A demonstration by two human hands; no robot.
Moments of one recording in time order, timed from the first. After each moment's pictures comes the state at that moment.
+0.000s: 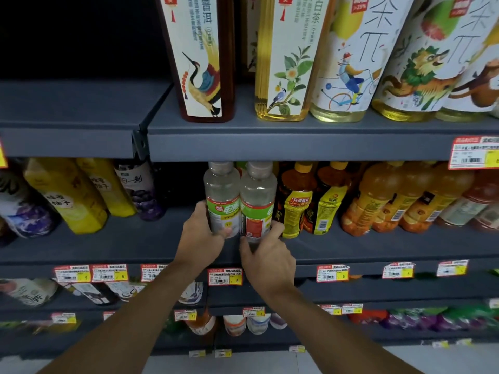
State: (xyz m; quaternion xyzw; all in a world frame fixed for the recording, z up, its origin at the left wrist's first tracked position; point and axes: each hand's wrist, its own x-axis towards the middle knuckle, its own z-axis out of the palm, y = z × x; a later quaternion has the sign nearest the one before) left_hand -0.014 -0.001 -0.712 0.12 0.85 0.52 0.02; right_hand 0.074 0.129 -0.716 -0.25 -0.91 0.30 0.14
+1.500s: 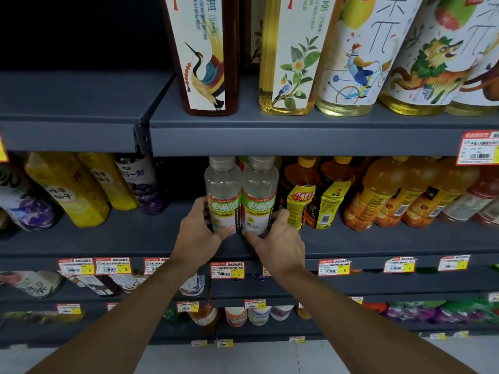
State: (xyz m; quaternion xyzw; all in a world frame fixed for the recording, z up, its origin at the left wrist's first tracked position) left_hand -0.012 -0.011 -0.717 0.13 0.84 0.53 0.02; right_hand 0.060 0.154 -0.712 -0.24 -0.90 0.33 0.11
